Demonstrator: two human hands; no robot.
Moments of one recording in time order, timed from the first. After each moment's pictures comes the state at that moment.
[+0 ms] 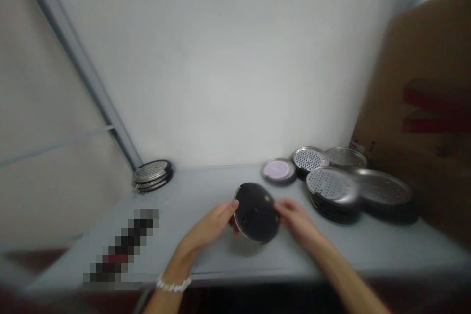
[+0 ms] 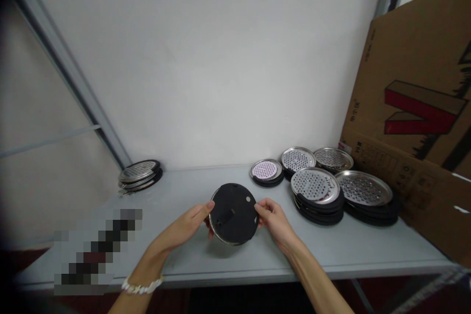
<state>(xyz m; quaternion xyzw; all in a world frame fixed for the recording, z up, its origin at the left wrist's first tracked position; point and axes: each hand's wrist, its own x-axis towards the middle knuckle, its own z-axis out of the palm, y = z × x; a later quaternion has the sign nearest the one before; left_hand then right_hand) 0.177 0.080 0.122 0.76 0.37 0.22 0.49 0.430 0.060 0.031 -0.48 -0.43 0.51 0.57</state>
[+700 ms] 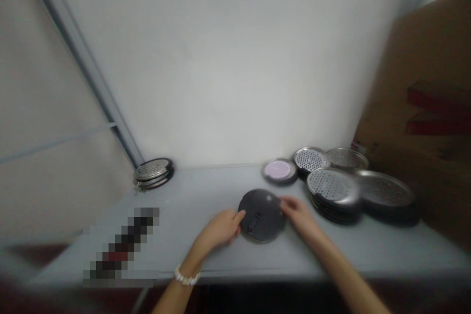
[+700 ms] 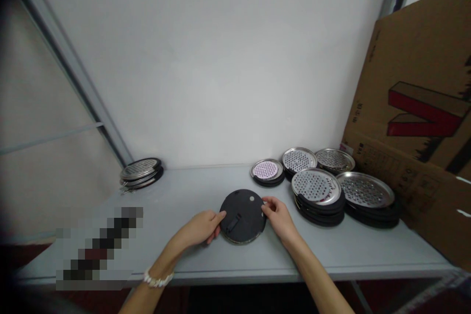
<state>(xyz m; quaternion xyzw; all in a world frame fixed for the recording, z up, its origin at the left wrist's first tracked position) 0.190 0.096 0.080 0.78 0.53 0.07 0.33 0.454 0.077 0.014 -0.53 -0.47 0.43 0.56</state>
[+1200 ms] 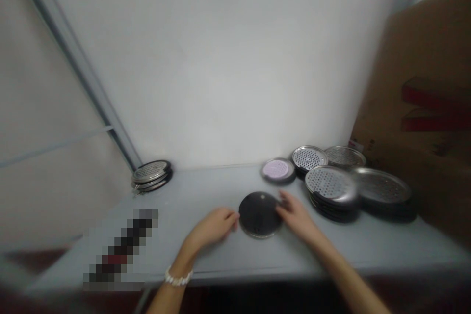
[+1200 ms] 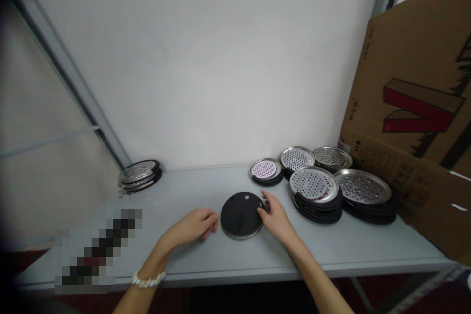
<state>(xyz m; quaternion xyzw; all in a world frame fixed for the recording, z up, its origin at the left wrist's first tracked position) 0.171 0.100 0.102 0.82 0.49 0.06 0.29 0.449 0.069 0.020 -0.58 -0.56 0.34 0.50</state>
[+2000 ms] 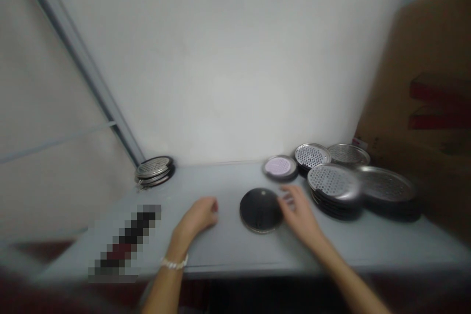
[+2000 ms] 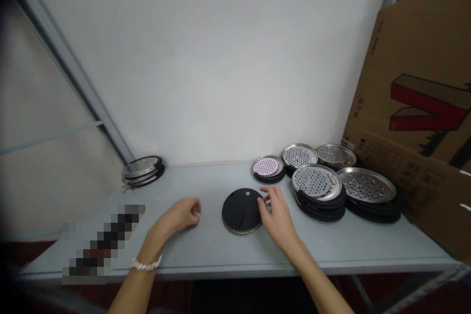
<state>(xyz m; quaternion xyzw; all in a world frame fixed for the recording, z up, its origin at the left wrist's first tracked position) 0.126 0.132 0.082 0.78 0.61 0.04 0.16 0.431 0.044 0.060 -0.54 -0.63 0.14 0.54</state>
